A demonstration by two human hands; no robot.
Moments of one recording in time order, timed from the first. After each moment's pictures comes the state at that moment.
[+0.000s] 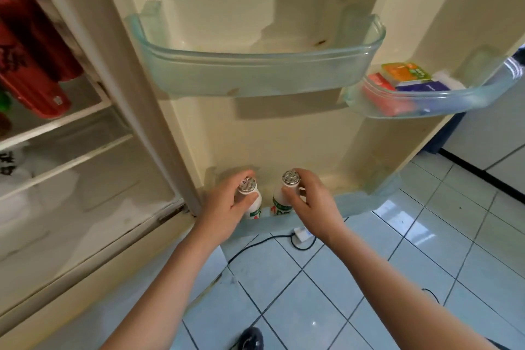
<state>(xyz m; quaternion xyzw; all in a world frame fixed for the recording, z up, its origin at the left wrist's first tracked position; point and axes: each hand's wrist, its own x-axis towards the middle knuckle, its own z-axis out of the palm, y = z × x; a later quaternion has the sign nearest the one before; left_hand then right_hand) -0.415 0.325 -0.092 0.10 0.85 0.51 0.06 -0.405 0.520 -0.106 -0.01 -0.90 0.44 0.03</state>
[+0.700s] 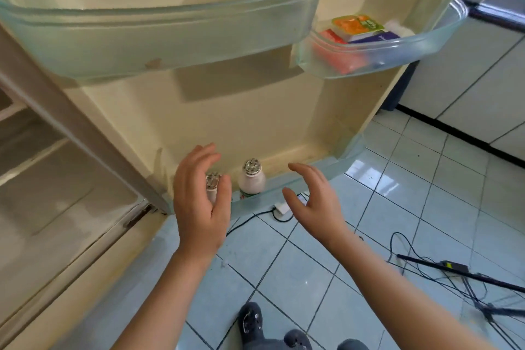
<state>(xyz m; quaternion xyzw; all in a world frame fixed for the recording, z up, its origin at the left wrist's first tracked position) -0.395 0.351 -0.092 0.18 0.82 0.47 -0.26 -0.352 0.541 -0.111 -0.07 -0.91 0.39 0.11</state>
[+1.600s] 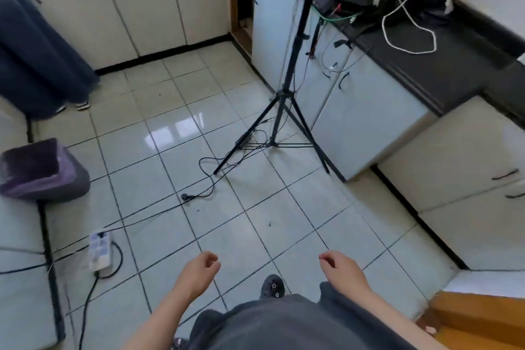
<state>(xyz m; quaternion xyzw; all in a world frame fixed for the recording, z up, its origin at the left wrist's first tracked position) -0.107 0.666 -0.301 0.47 0.74 0.02 0.48 0.211 0.689 -0.254 -0.74 -0.54 0.40 -0.05</state>
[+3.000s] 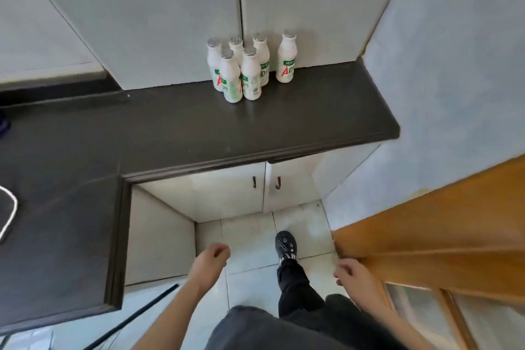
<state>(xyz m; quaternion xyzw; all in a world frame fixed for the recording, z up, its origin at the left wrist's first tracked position) 0.692 1.084 -0.282 0.73 0.39 -0.20 0.51 0.793 0.781 -0.270 -0.87 0.08 0.36 0.31</state>
